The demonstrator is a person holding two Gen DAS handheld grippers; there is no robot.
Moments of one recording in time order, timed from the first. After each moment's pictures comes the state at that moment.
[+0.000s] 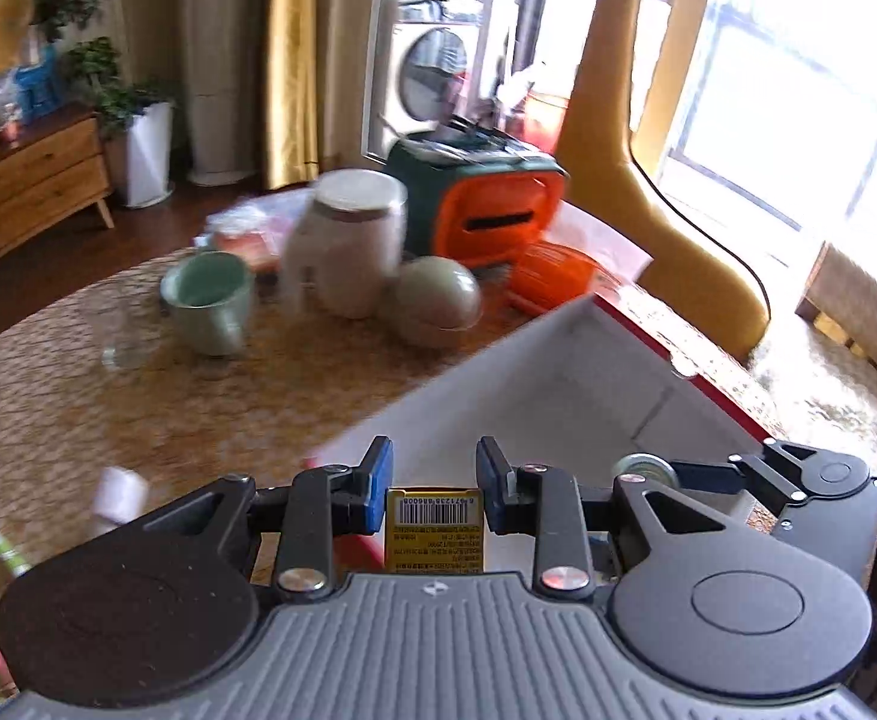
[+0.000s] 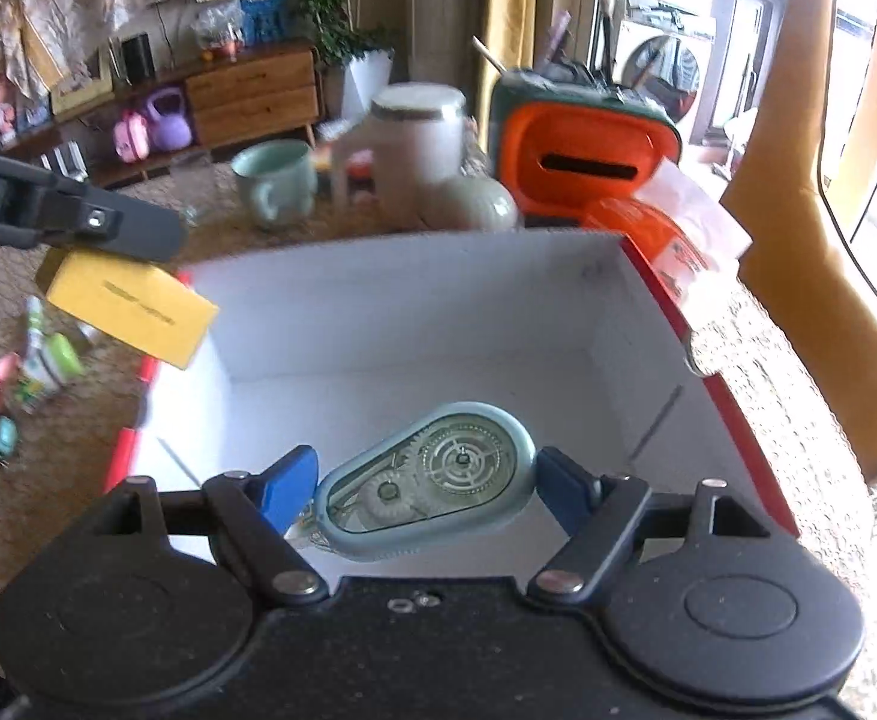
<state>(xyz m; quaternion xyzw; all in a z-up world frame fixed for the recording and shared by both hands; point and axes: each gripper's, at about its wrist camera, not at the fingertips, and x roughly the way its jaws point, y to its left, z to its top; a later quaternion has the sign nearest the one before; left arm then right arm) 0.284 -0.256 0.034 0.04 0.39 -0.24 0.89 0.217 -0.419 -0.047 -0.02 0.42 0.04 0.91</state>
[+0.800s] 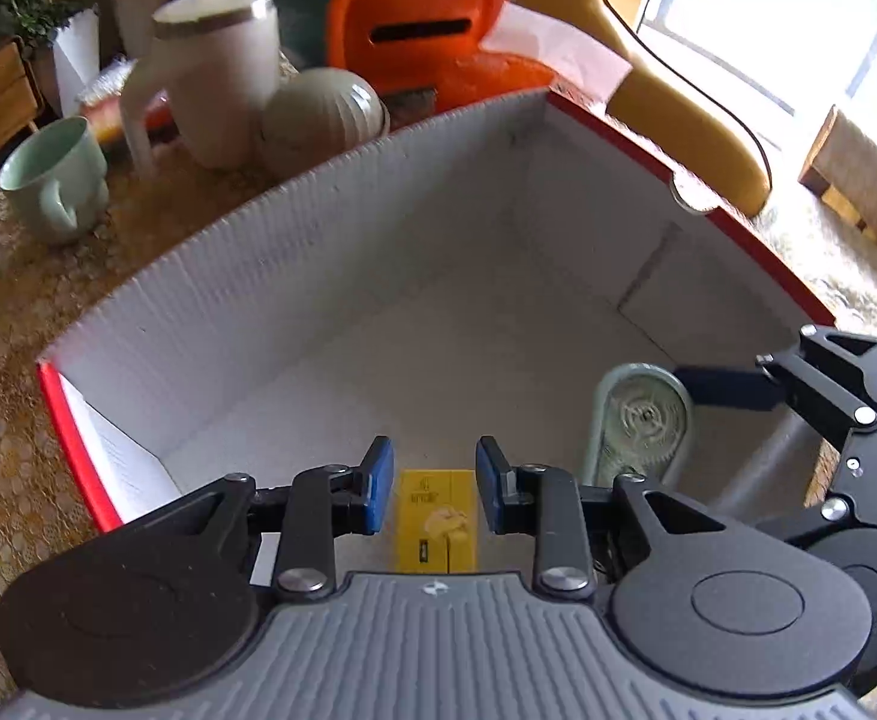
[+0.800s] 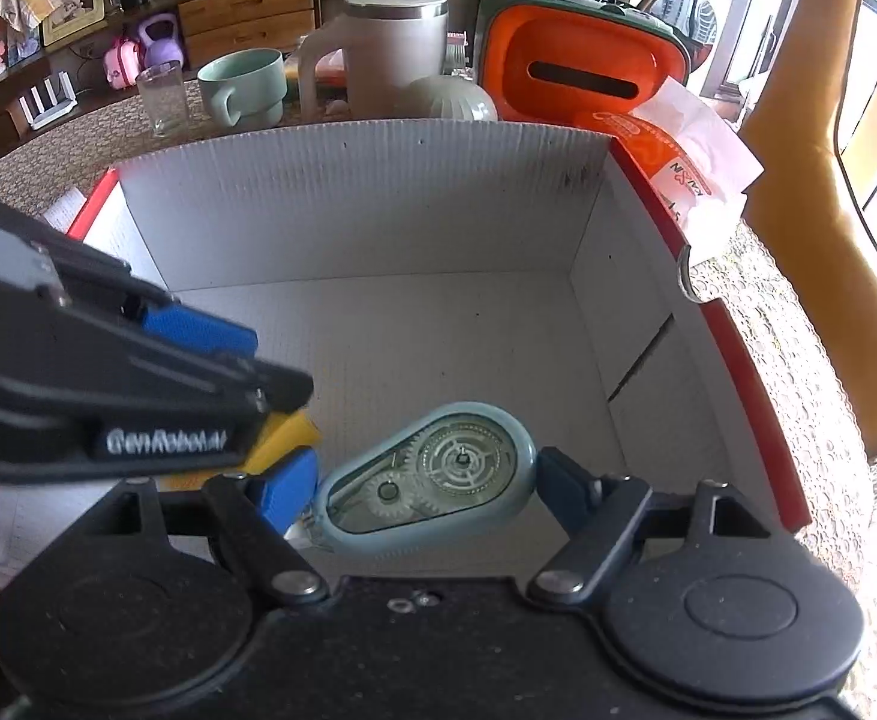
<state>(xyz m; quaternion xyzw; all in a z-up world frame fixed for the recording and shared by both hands) 0.304 -0.342 -0.070 0.09 0.50 -0.26 0.82 0.226 -0.439 -0.081 -0.04 0.48 0.04 0.88</state>
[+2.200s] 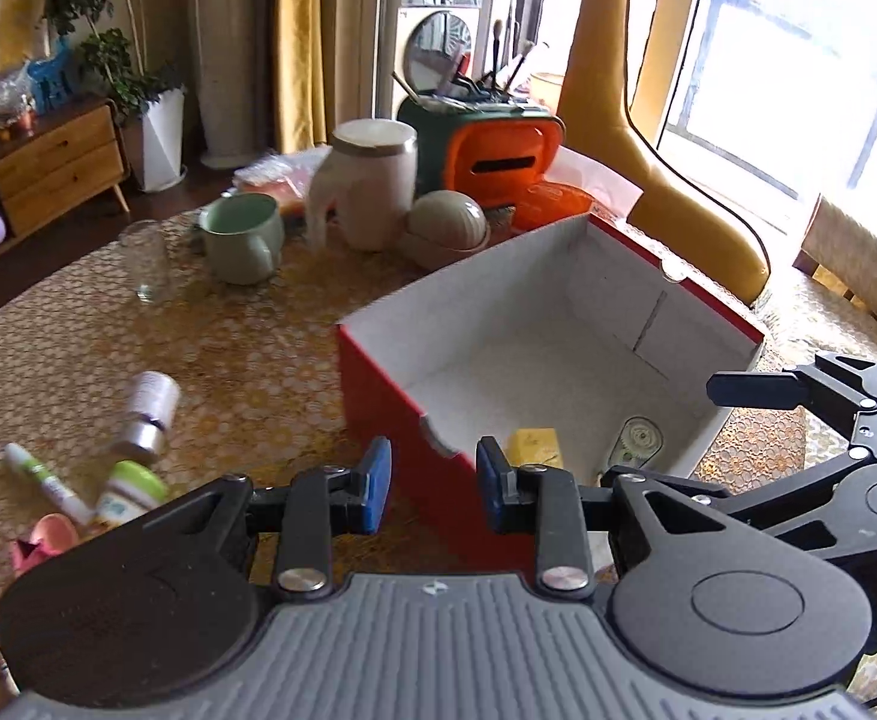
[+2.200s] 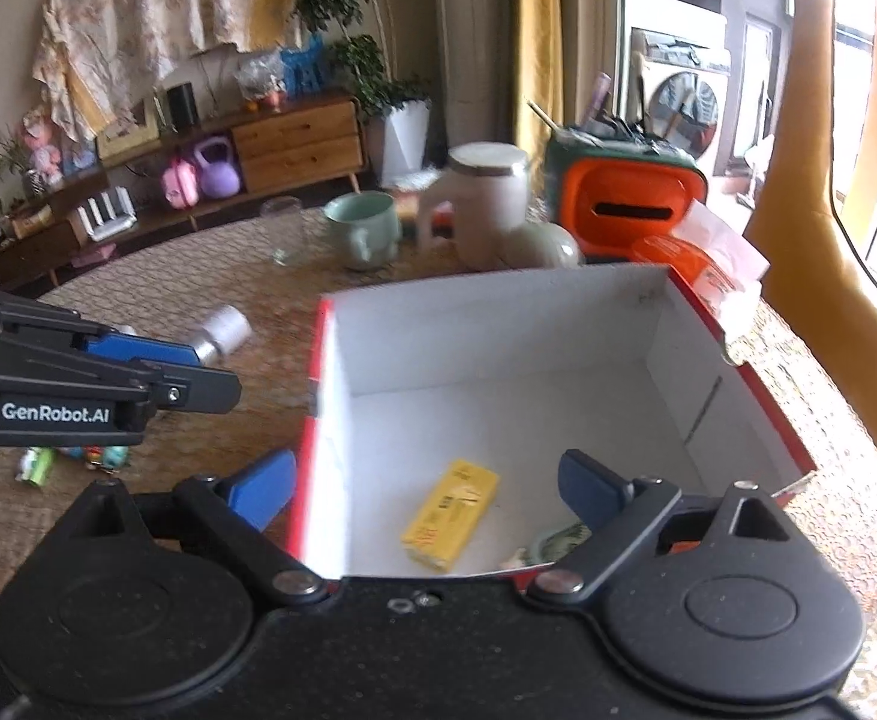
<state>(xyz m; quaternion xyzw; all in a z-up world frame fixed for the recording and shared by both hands) 0.209 -0.205 0.021 0.06 0.40 -0.22 0.89 0.152 -0.367 -0.005 0.02 0.37 0.07 0.93</state>
